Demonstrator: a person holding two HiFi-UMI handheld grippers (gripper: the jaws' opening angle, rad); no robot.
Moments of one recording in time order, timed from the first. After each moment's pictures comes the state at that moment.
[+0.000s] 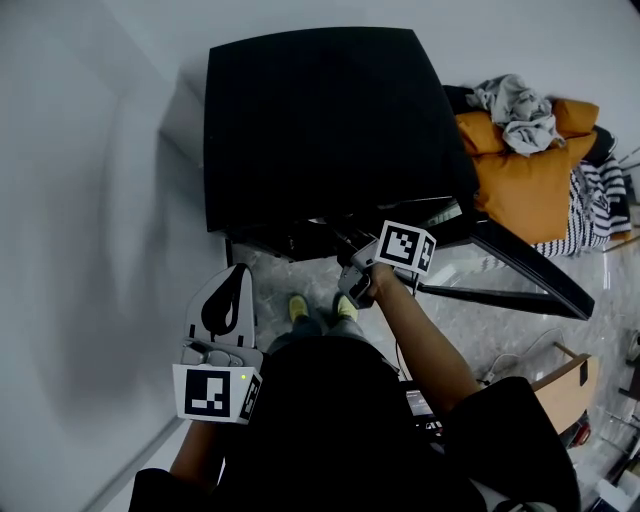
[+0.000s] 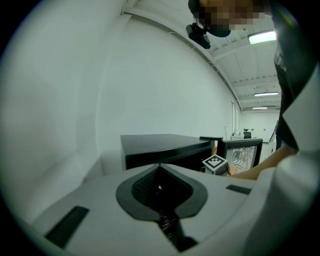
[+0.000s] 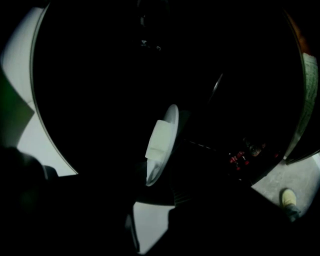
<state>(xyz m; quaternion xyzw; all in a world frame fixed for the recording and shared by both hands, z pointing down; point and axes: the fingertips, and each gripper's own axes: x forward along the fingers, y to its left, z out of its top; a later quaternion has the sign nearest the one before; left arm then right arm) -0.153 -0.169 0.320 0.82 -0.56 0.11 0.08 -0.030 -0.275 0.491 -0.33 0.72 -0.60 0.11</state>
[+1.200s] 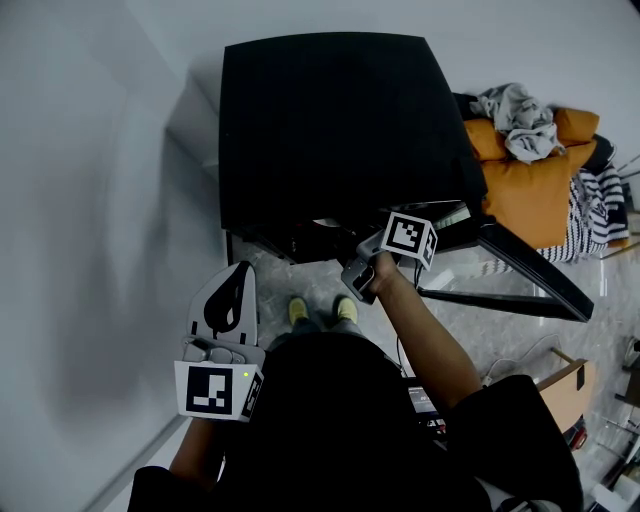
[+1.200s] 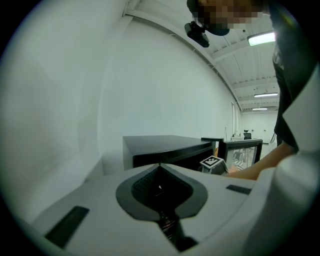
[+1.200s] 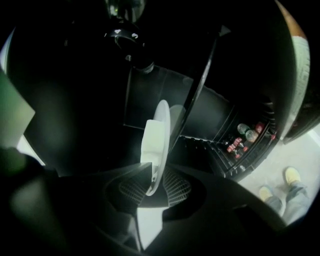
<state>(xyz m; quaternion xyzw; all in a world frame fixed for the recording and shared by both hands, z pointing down) -0.165 -0.169 0.317 0.82 -0.56 0.10 0.07 -0.037 -0.284 0.498 -0.33 0.67 -0.65 0.12</state>
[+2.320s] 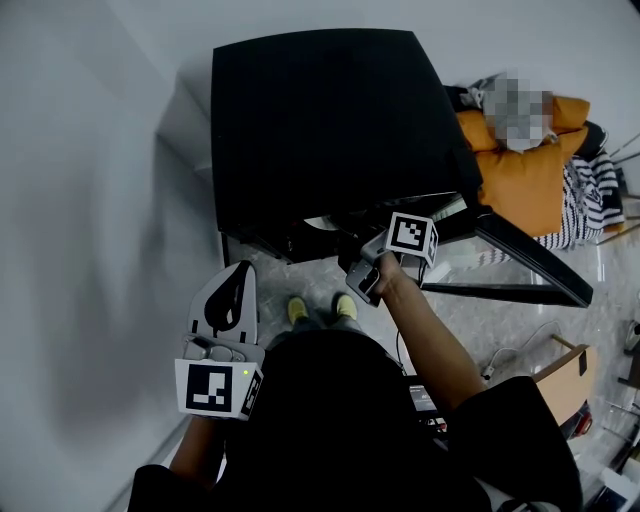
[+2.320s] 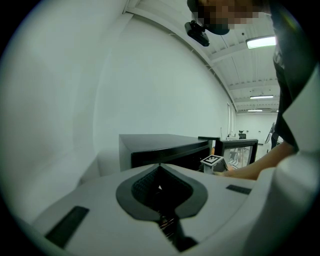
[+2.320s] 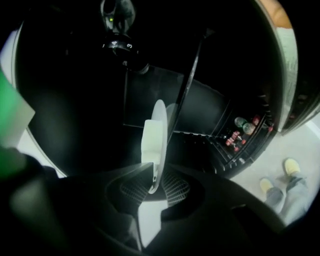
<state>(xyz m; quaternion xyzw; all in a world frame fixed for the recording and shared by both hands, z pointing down) -0.165 -0.171 0.324 0.84 -0.53 0.10 0.08 -0.032 -0.269 0.498 -0.32 0.66 -0.67 0.12</state>
